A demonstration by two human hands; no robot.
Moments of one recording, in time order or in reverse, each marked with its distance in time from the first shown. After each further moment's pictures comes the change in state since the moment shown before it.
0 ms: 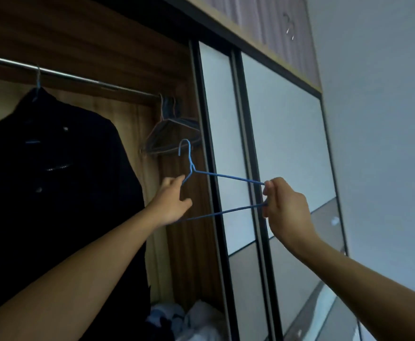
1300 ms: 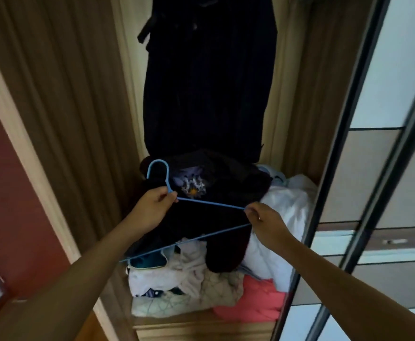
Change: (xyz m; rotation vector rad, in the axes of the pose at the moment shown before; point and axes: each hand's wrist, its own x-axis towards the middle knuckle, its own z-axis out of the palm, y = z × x) left_hand -0.445 -0.096 0.027 -0.267 0.241 -0.778; right_hand -0.307 0.045 0.139 0.356 -1.109 -0.037
